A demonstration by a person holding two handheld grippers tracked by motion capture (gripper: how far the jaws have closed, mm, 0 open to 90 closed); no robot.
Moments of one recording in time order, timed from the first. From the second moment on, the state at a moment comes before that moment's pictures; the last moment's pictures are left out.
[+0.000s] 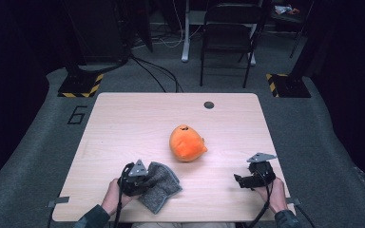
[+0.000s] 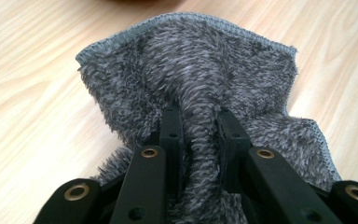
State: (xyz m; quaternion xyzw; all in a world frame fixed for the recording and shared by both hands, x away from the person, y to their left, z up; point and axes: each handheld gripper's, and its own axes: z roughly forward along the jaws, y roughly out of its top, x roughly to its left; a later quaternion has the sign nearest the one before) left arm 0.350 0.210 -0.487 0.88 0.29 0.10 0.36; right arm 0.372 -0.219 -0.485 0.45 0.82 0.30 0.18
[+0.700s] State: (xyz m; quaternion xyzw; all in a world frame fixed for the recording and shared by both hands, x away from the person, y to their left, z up) left arm 0.363 0.126 -0.496 0.90 0.22 0.05 0.37; right arm 0.372 -0.220 -0.486 0.45 0.83 0.29 0.18
